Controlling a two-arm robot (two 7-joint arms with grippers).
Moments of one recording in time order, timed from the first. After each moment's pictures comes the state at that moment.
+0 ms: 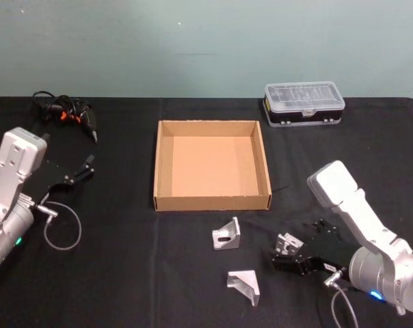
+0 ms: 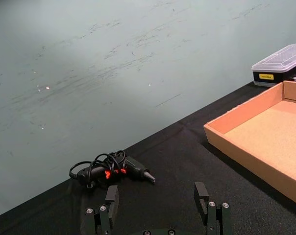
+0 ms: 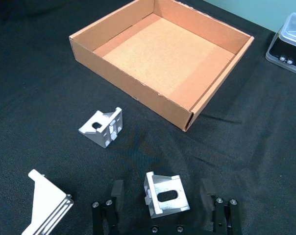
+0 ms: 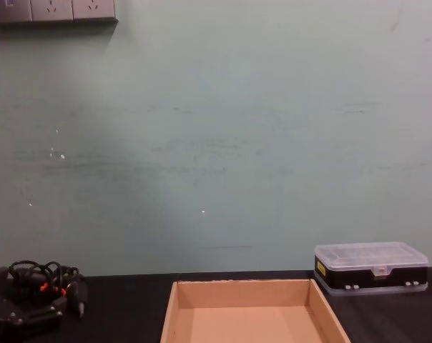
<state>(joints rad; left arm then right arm) -0.20 0.60 0.45 -1.41 -0.25 -0.12 0.03 0.03 0.64 -0.42 -1.86 0.31 0.60 0.17</state>
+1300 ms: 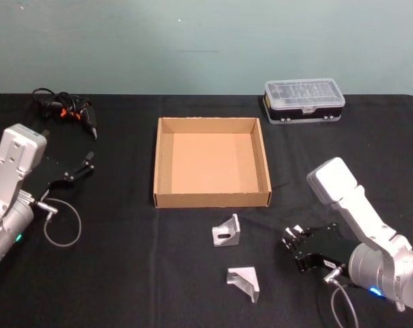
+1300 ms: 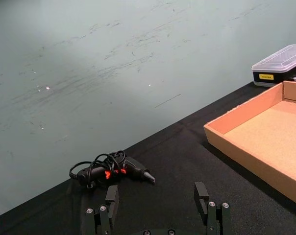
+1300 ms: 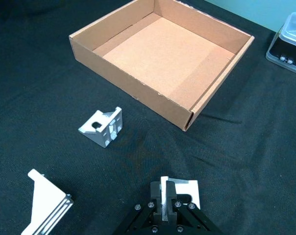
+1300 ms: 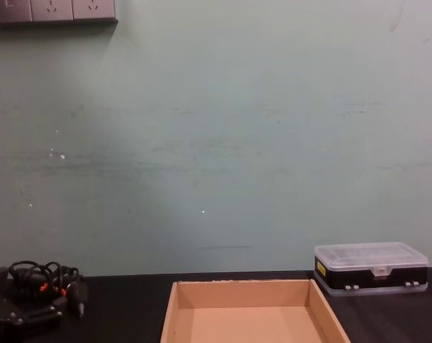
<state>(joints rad) -0.20 0.60 0.45 -1.41 -0.25 -0.12 0.03 0.04 0.64 -0.43 -1.86 0.32 0.60 0.17</state>
